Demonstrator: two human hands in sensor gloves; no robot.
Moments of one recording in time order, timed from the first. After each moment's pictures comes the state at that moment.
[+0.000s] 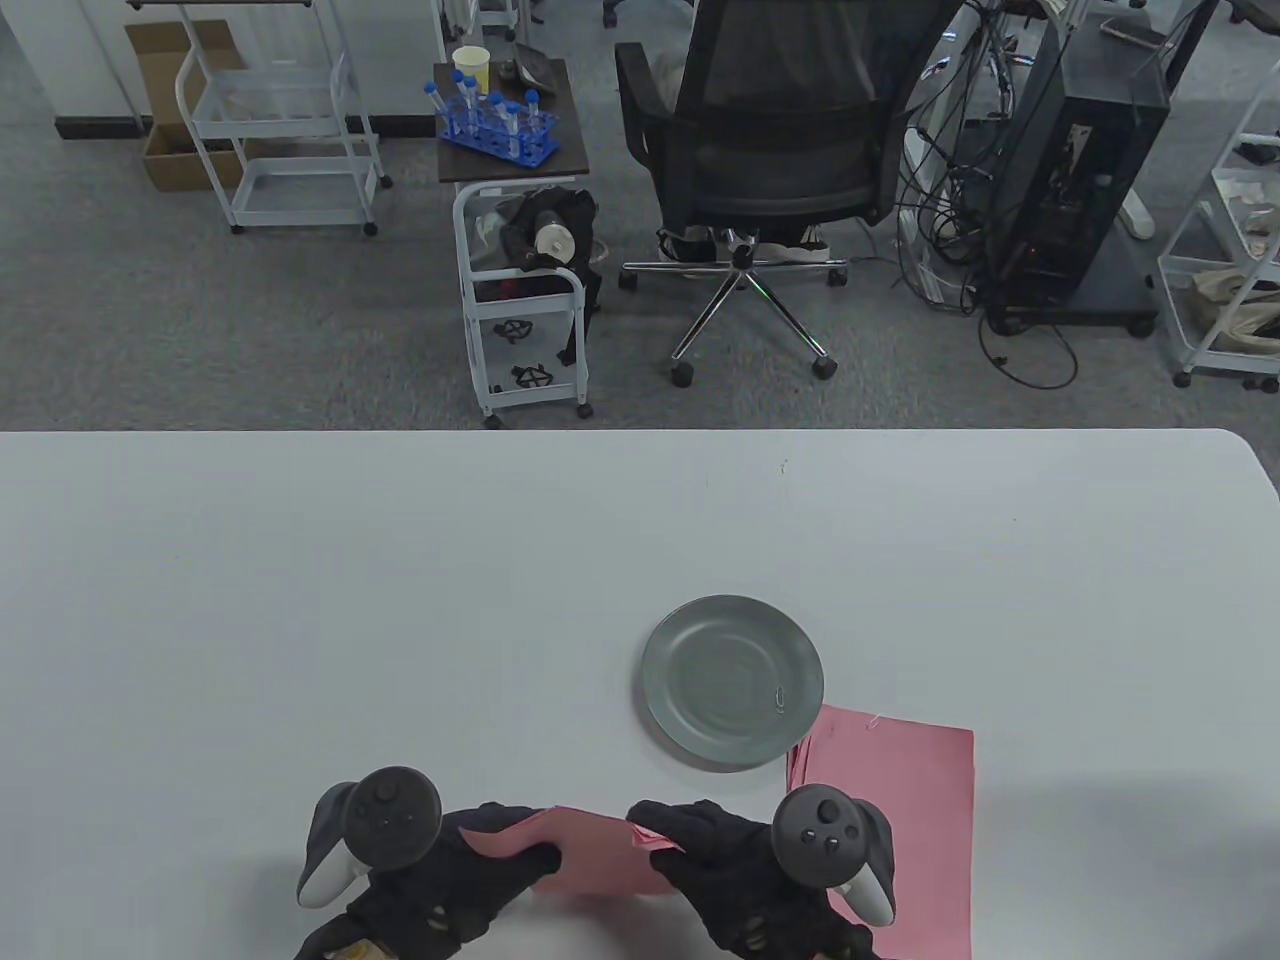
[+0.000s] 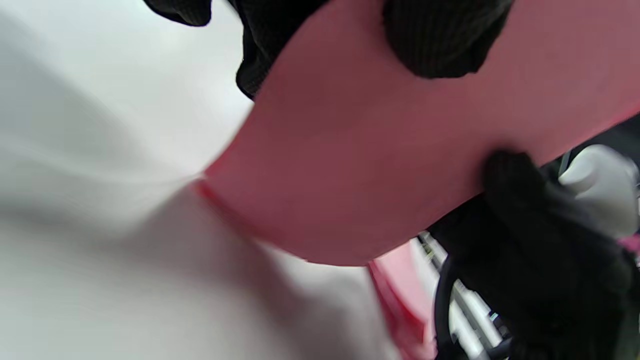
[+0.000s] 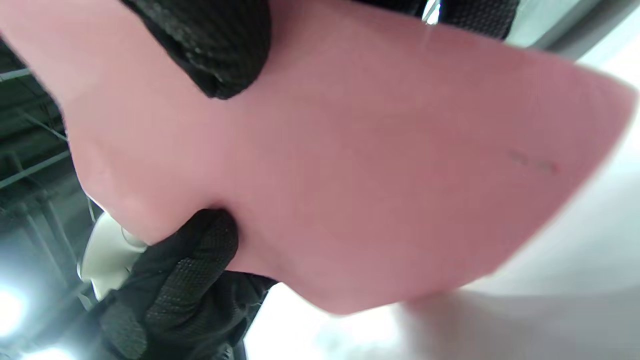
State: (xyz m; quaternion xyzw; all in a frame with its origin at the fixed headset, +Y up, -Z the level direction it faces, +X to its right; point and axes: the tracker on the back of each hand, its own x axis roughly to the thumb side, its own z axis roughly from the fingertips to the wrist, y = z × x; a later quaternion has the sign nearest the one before) left_hand -0.205 -0.735 -0.223 -0.13 -0.24 0.43 0.86; right_hand 0.094 -0.735 -0.216 0.22 0.09 0.82 0.53
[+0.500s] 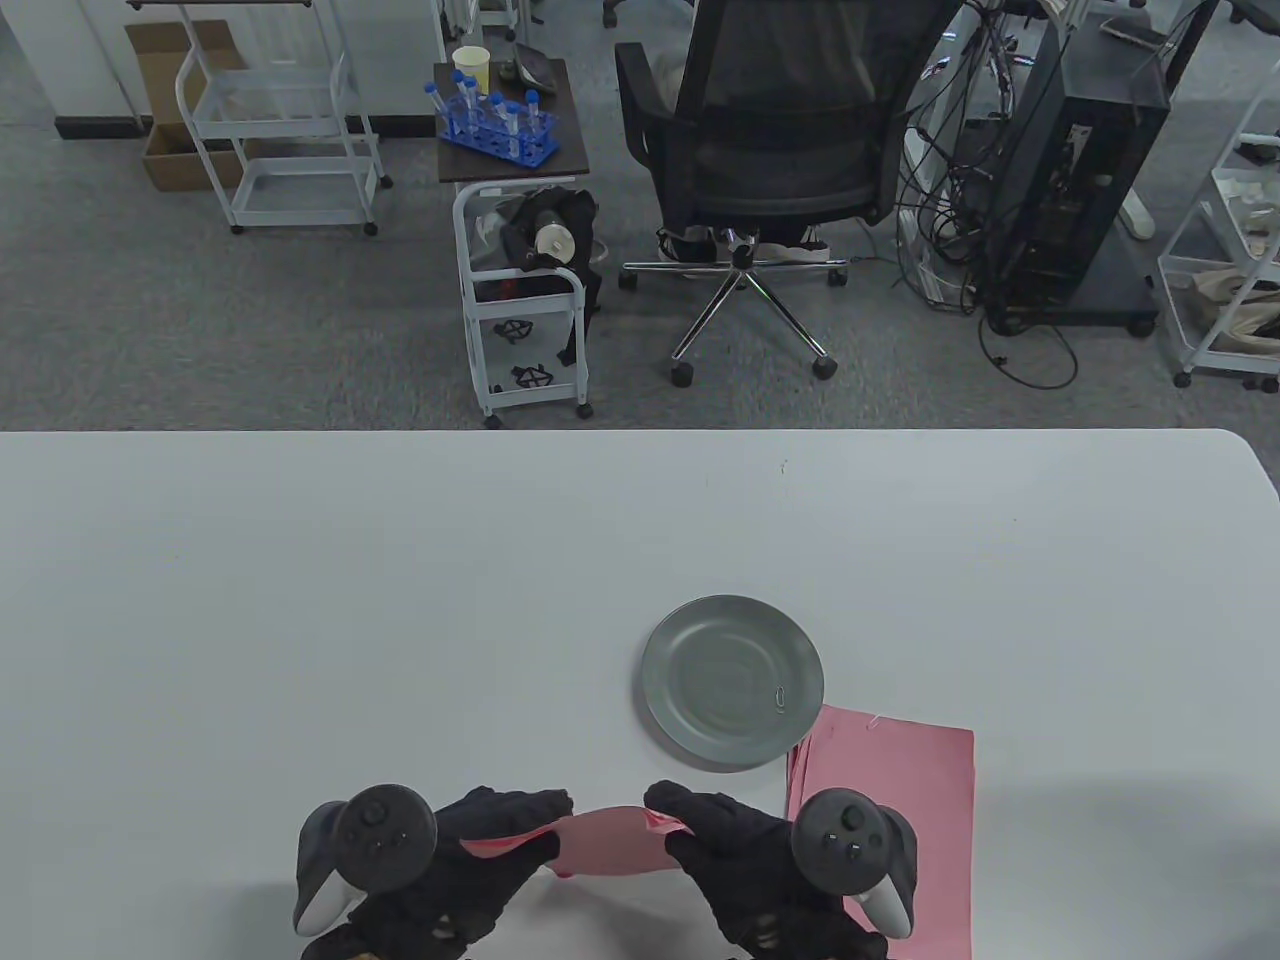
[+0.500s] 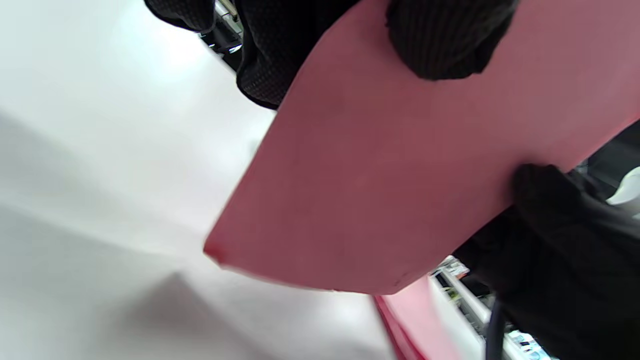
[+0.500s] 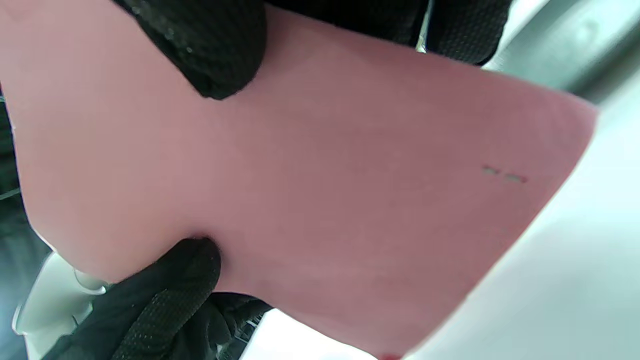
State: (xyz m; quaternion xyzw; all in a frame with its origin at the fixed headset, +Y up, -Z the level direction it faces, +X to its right) left_hand -0.203 -0.721 -0.212 -0.07 -0.22 0.40 0.89; right_hand 0.103 -0.718 -0.211 0.20 0.02 0.84 0.50
